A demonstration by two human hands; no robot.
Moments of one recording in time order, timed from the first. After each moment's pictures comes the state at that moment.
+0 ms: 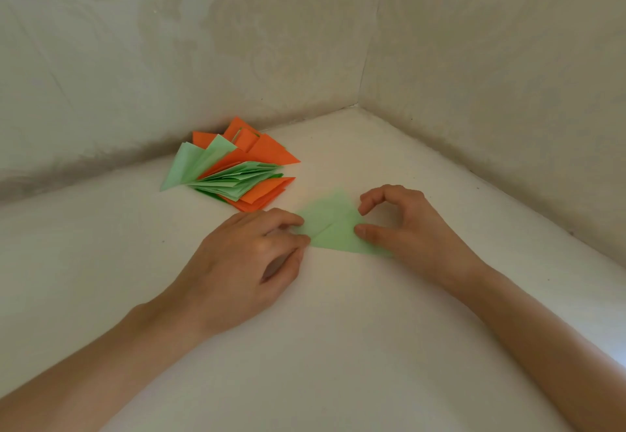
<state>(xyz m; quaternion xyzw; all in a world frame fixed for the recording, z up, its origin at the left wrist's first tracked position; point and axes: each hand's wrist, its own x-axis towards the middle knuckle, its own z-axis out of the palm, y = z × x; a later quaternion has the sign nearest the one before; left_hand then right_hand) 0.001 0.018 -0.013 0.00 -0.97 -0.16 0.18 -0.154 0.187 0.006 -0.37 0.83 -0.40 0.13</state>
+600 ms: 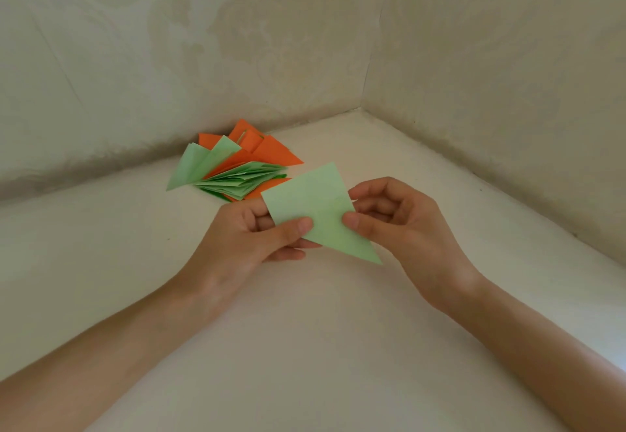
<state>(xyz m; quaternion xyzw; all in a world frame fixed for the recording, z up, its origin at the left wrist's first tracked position) -0.006 0.036 0.015 0.17 -0.64 -0.73 0.16 -0.119 0.182 0.025 -0.30 0.65 -0.65 0.24</state>
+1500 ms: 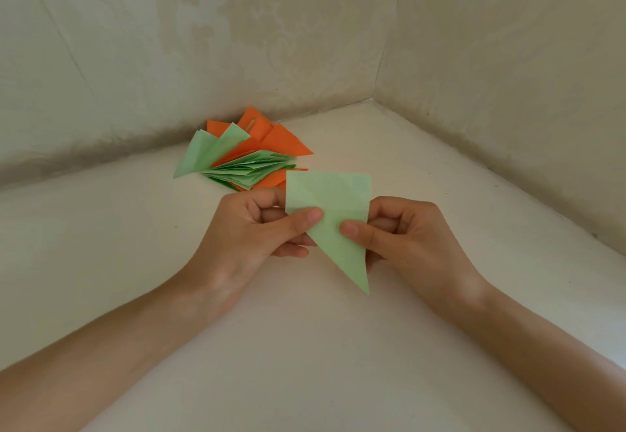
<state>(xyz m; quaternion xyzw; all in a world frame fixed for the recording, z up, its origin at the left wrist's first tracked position) -0.003 0.040 0.015 0.19 -0.63 -0.73 0.18 -0.110 0.181 0.018 -0.30 0.67 -0.61 0.29</state>
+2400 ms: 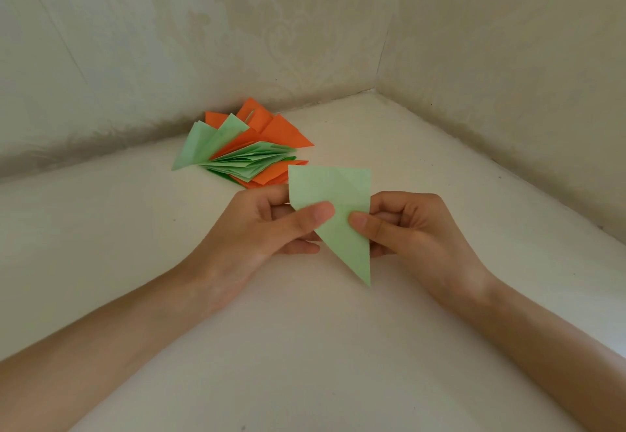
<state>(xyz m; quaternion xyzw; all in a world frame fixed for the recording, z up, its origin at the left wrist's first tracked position) -0.002 0.040 0.018 0.16 -0.63 -0.75 0.11 -0.112 0.184 0.016 -0.31 0.68 -0.60 0.29</state>
